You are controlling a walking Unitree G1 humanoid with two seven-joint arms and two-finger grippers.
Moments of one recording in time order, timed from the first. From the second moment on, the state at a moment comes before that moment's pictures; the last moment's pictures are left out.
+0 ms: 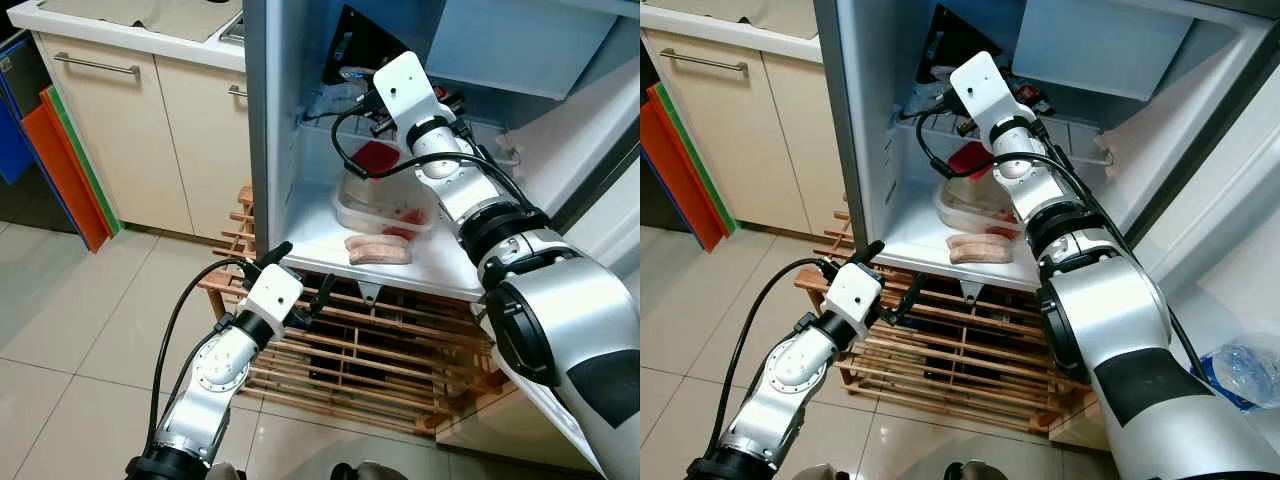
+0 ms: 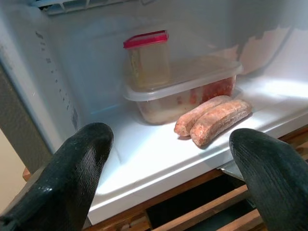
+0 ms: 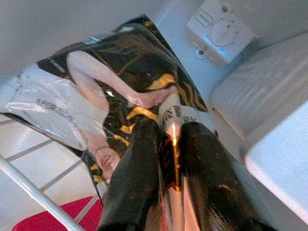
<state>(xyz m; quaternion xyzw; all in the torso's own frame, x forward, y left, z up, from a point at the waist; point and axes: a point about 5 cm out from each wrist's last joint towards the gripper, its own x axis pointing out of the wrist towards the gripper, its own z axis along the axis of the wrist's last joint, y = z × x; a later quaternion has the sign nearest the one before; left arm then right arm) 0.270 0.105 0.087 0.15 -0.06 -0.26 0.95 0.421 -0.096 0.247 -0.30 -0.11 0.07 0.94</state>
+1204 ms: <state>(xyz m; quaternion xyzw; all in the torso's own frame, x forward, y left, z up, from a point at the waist) 0.274 0.105 0.090 0.16 -0.06 -0.25 0.95 0.409 -0.072 0.294 -0.38 -0.32 0.02 0.87</state>
